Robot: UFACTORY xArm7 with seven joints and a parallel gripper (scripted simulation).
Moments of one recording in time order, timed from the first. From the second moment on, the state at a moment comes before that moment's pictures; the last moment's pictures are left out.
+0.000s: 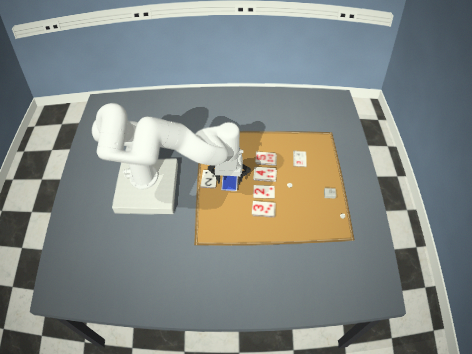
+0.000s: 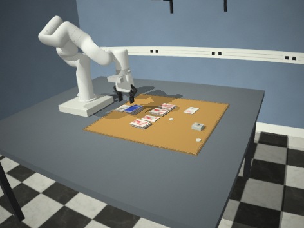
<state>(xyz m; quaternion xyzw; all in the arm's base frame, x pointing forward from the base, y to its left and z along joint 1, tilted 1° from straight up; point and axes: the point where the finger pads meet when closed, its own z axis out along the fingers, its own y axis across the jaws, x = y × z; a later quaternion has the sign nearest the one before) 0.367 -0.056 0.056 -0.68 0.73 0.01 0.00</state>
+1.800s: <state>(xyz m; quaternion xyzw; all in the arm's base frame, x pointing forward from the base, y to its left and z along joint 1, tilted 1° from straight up) 0.363 -0.063 0.038 -0.67 0.71 0.13 0.14</state>
